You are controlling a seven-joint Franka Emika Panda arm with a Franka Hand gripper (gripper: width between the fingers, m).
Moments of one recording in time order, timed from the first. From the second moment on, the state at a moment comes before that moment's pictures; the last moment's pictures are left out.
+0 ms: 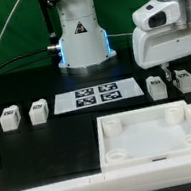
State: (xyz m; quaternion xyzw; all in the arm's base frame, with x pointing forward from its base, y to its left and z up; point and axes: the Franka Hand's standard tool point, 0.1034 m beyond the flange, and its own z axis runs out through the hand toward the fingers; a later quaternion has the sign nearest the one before) arm 0.413 0.186 0.046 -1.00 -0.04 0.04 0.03
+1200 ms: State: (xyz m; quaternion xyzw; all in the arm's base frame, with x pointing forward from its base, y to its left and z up) arm 0.388 0.198 0.024 -0.91 -0.06 0.40 -0.02
